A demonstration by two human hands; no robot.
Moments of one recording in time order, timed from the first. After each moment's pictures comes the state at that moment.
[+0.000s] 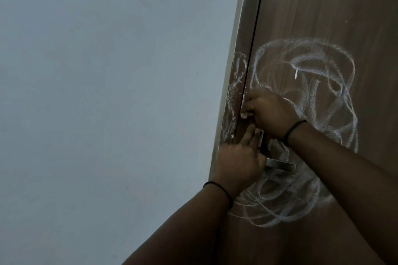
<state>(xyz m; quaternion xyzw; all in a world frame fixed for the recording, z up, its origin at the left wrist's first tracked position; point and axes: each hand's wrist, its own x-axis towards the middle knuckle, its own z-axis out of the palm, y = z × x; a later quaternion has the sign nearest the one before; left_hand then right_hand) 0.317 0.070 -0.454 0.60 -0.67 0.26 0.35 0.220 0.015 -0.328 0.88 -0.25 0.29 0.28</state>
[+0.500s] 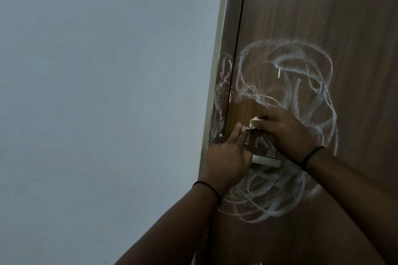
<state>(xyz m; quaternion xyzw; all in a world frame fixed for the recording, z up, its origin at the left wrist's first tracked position) 0.318 0.068 -0.457 0.60 -0.67 0.22 0.38 0.151 0.007 -0.377 0.87 -0.22 0.32 0.29</state>
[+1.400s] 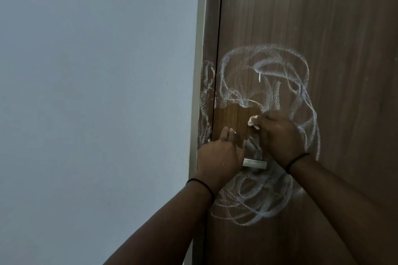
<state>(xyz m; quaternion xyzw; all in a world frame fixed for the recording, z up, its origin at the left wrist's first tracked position) 0.304 0.064 -0.435 0.63 -0.66 0.26 0.31 0.138 0.000 -0.393 0.79 -0.26 0.50 0.25</state>
